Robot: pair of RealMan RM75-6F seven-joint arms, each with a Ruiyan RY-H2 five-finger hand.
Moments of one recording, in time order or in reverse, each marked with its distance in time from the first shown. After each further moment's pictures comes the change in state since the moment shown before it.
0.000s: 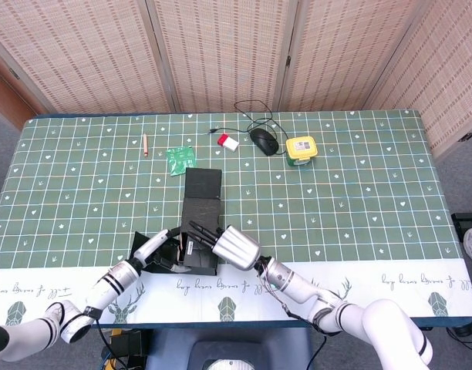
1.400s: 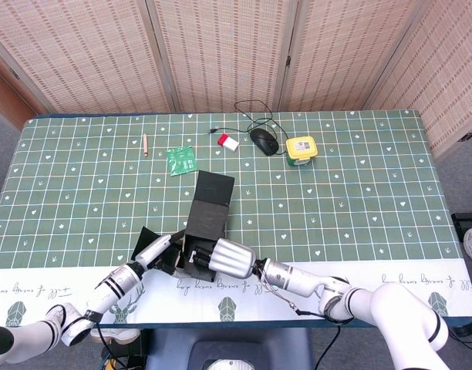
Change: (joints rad) left arm 0.005 -0.021 0.031 0.023 0.025 0.039 0.087; right arm 0.106 0.156 -0.083 -0.151 -0.096 -0.135 0.001
